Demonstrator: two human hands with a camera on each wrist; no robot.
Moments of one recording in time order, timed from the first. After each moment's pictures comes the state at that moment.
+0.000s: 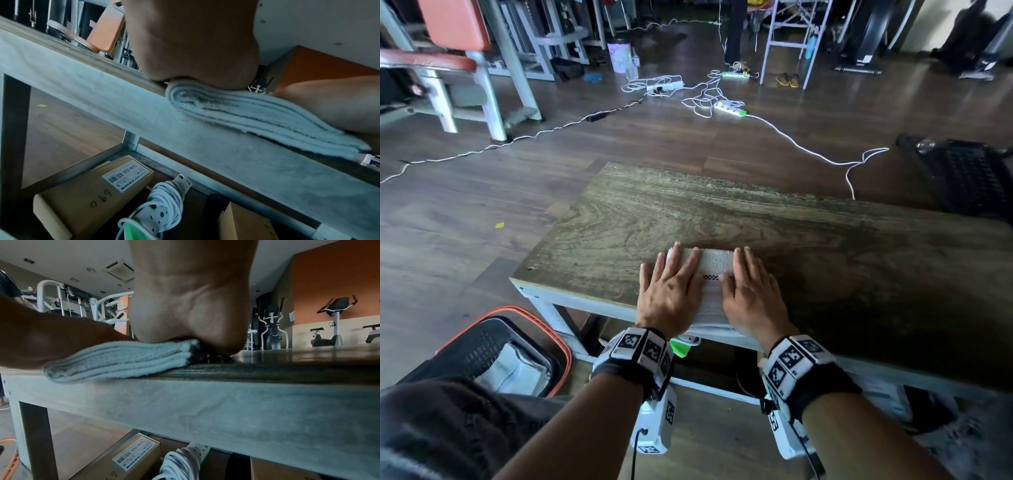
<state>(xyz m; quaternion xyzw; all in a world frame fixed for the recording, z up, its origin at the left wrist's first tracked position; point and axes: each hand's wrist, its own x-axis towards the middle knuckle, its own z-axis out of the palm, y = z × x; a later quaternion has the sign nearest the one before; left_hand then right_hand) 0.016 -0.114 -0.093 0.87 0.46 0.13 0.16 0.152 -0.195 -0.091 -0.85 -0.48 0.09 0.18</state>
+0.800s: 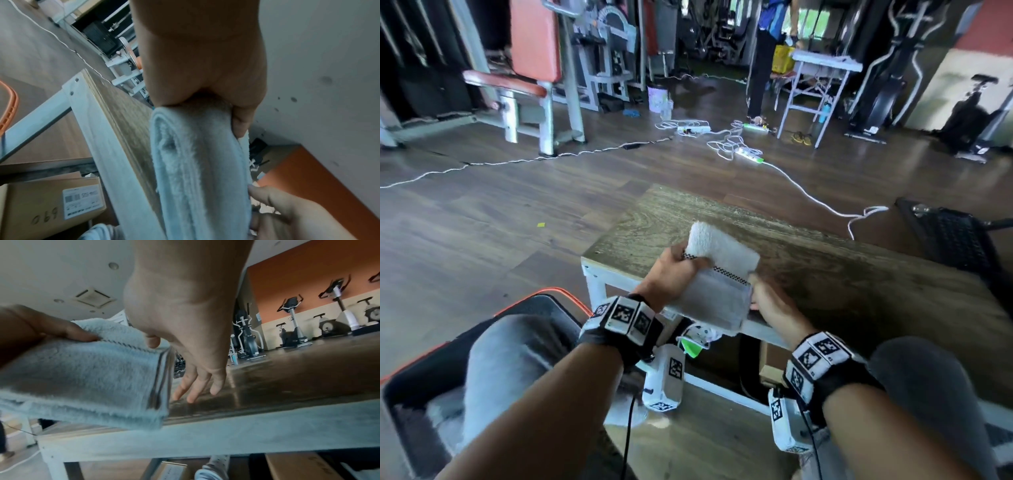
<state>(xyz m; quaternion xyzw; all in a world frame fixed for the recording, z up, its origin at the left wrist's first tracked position) -0.080 -0.148 0.019 0.63 0.36 0.30 0.61 0.073 -0.259 0.028 -0.80 -0.32 0.36 0.36</state>
